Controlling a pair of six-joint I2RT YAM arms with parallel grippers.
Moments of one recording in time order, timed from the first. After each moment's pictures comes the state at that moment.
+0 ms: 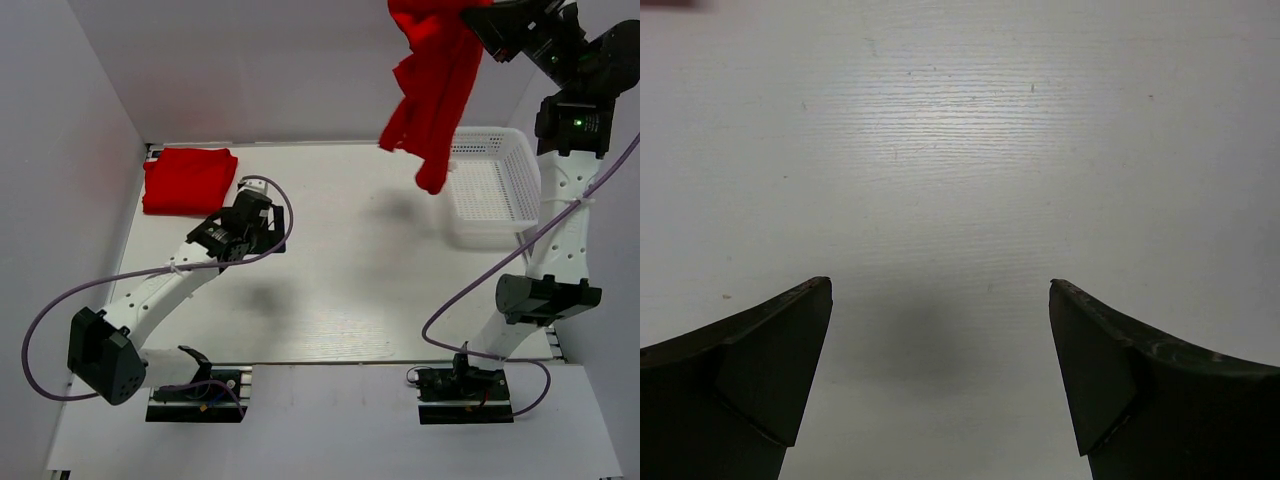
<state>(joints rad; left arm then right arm) -0.58 1.28 1.06 -0.62 -0.33 -0.43 -0.08 1.69 2.27 -0.04 -0.84 0.60</state>
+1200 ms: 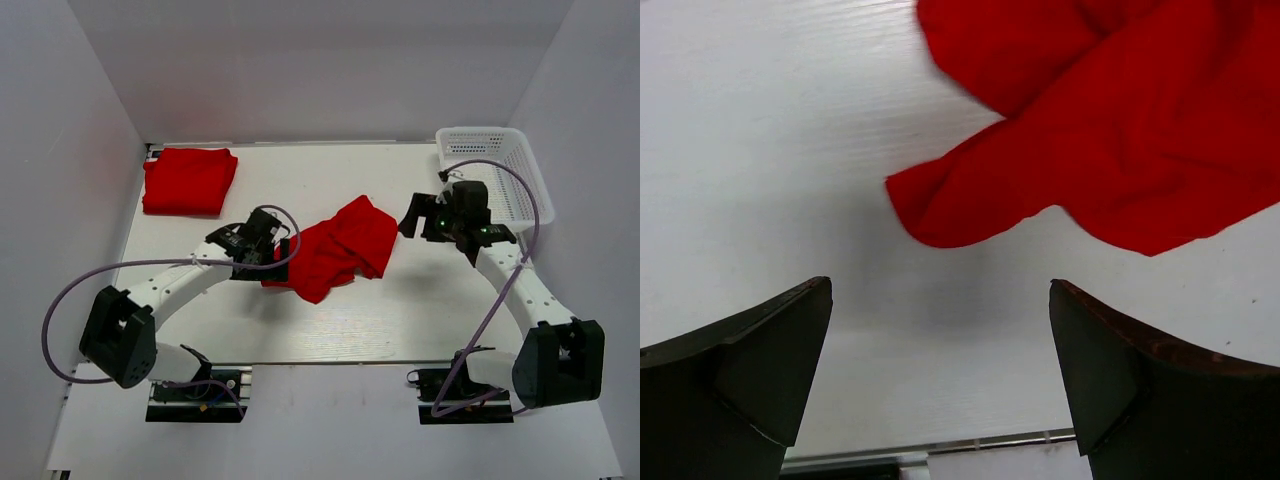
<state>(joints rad) -0.59 1.36 0.95 -0.73 -0.18 -0.49 0.17 1.22 0.90 -0.34 -0.24 0.27</state>
